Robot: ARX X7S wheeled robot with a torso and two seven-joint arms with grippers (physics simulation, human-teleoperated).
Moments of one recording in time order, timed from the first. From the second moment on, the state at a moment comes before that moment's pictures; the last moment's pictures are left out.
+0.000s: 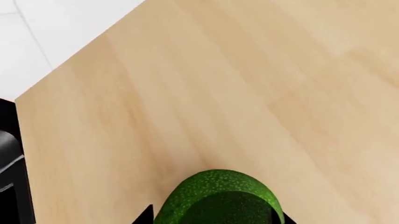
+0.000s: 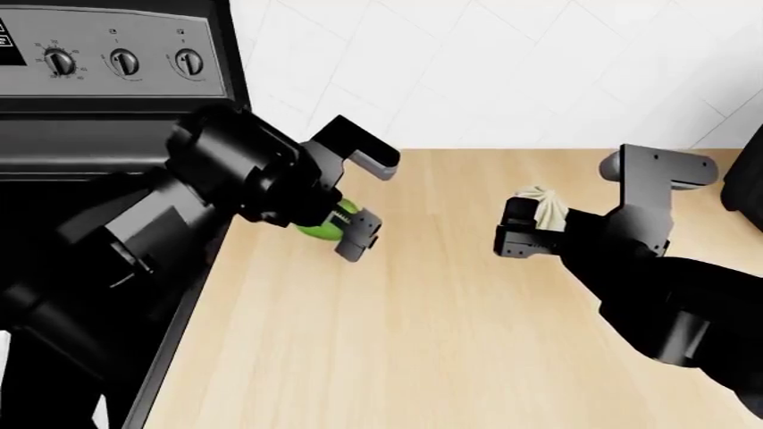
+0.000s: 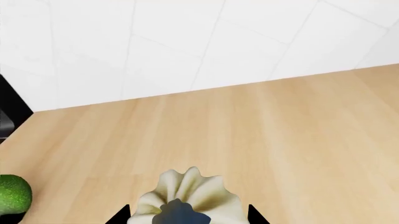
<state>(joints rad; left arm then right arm) -1.60 -0.10 1.38 -0.86 -1.15 -1.04 -0.02 1.04 0.94 -0.97 -0.21 1.66 0.33 0.74</state>
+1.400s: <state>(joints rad) -1.75 -0.58 0.79 0.19 -1.86 -1.07 -0.92 1.20 0.98 -0.91 -0.38 1.69 0.42 0.89</state>
